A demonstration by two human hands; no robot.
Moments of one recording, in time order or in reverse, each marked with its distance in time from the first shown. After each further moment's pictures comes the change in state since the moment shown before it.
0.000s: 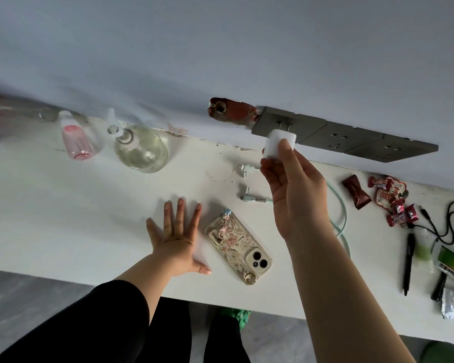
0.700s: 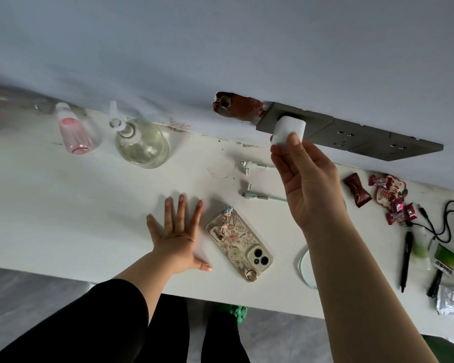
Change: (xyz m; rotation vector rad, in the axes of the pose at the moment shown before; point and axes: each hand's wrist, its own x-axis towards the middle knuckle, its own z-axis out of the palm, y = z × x) left_hand 0.002 -0.004 0.004 -0.034 0.027 0.035; right_hand 0.014 -0.008 -0.008 0.061 -0.146 0.014
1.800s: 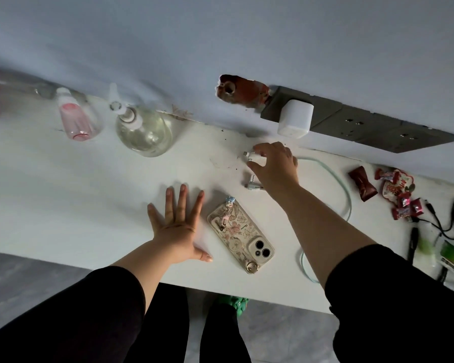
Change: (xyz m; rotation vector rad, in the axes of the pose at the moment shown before) left_hand 0.001 -0.001 0.002 0.012 0.027 0.002; right_hand 0.075 0.071 -0.036 -1.674 -0.078 -0.202
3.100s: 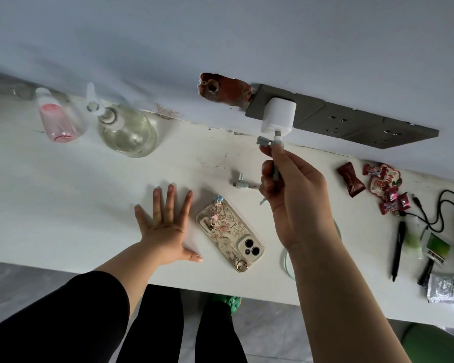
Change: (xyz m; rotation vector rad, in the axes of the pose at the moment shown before) left_hand 0.002 0.001 0.000 0.014 -0.007 -0.015; right_hand -0.098 -0.049 -0.078 1.413 0.045 0.312
